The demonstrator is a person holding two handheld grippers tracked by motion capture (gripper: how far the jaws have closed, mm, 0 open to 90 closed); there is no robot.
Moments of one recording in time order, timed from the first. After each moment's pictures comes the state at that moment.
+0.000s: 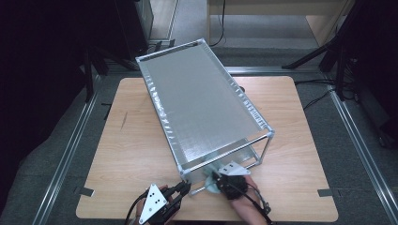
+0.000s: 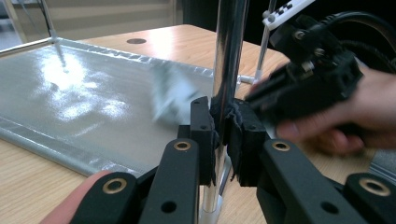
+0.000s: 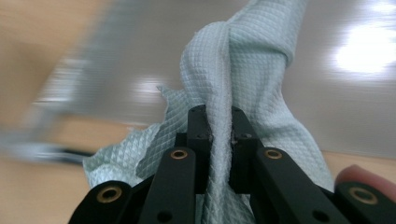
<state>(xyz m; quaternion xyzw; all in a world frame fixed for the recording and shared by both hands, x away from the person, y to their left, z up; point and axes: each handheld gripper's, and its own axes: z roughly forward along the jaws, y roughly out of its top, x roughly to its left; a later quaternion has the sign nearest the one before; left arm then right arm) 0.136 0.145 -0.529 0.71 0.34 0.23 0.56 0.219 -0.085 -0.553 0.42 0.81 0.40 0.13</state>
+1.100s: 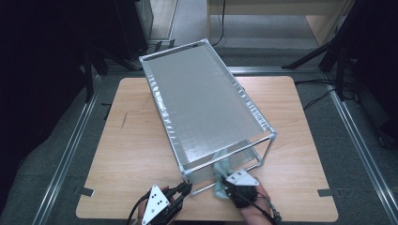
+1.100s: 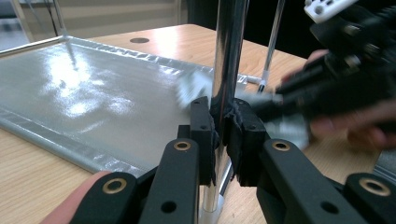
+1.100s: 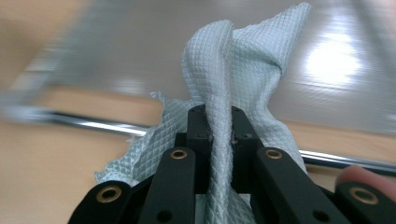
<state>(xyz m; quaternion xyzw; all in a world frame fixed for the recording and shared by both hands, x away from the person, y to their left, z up) 0.133 0.139 -0.530 0.71 0.35 0.24 0.56 0.195 -0.104 -0.545 0.40 0.81 0.38 0.19</state>
